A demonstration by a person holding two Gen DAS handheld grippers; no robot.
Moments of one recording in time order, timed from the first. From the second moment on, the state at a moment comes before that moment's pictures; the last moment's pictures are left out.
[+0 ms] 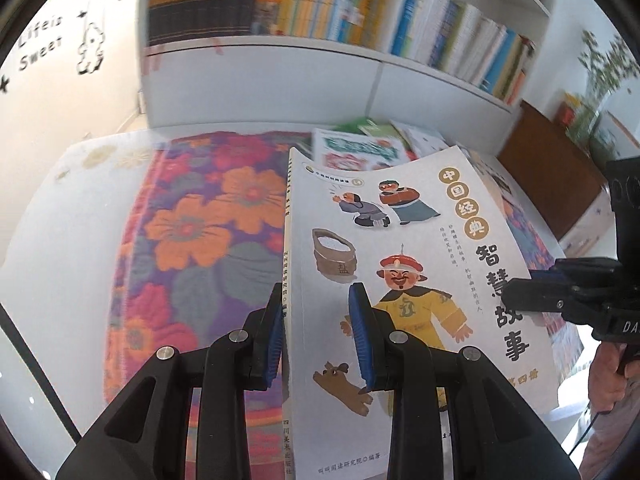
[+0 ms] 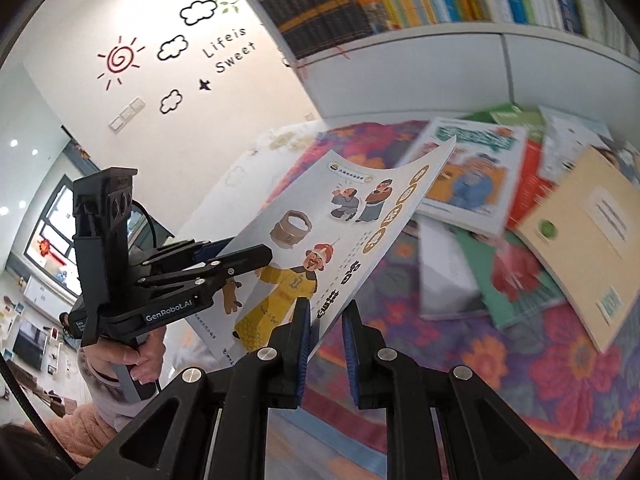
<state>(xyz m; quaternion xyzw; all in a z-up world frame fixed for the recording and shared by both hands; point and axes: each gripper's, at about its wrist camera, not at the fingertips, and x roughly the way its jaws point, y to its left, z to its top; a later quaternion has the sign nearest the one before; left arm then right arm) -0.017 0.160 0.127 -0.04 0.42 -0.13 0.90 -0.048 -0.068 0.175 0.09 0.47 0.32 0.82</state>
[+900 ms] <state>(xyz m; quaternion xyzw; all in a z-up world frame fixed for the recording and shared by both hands) 0.010 0.309 0.038 -0.14 0.47 -0.05 0.87 0.040 0.073 0.068 0.14 0.53 0.38 0.74</state>
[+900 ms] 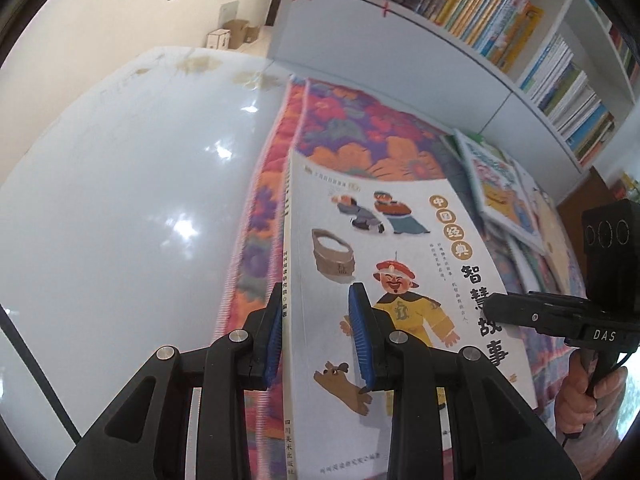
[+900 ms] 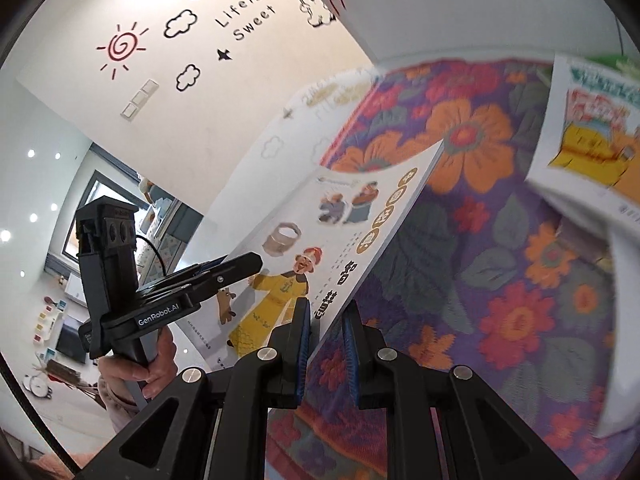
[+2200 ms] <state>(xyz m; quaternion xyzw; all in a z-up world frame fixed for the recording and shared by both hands) -0.009 0.293 0.068 -0.09 0.43 0.05 0.90 0.041 0.049 0.017 0.26 0.56 0.37 0.69</state>
